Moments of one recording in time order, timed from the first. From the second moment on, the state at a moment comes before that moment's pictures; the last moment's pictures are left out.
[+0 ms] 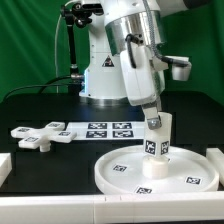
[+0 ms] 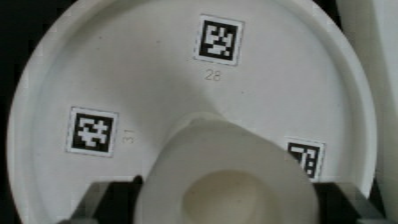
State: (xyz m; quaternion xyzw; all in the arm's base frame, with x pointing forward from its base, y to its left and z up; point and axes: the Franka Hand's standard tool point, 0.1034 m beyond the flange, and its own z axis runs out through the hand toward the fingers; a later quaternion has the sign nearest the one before) arm 0.554 0.039 0.086 -0.59 0.79 0.02 0.15
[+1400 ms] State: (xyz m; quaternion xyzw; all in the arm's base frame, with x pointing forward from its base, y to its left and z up) arm 0.562 0.042 0.088 -0.92 0.36 -0.02 0.12
